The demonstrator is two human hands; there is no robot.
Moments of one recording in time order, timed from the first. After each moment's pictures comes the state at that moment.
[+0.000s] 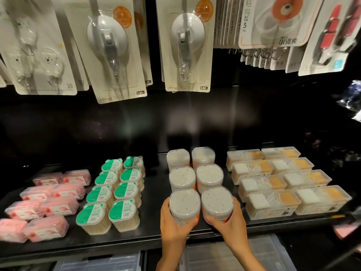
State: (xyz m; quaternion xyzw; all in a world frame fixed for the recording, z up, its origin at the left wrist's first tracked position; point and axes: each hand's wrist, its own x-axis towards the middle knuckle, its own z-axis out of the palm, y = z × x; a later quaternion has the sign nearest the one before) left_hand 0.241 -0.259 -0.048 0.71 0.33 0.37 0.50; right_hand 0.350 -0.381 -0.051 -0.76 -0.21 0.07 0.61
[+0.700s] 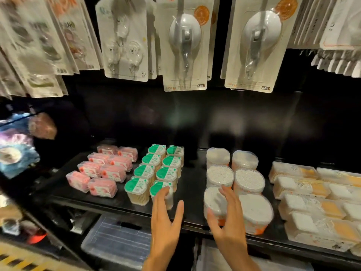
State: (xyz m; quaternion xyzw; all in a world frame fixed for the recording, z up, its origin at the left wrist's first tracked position) left_hand 0.147 -0.251 0.016 0.71 0.40 0.44 0.38; right_hand 0.272 -0.338 0.006 -0.69 -0.43 0.04 0.58
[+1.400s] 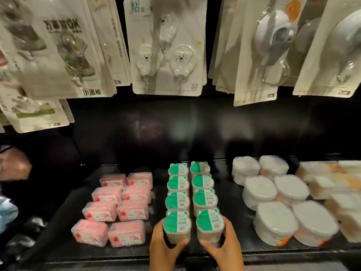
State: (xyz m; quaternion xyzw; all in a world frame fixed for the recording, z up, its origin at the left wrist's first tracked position) left_hand 0.059 -0.055 -0.070 0.74 0.37 0.32 0.46; right_hand 0.186 -0.187 -0.082 -0.73 -0.22 0.20 0.61
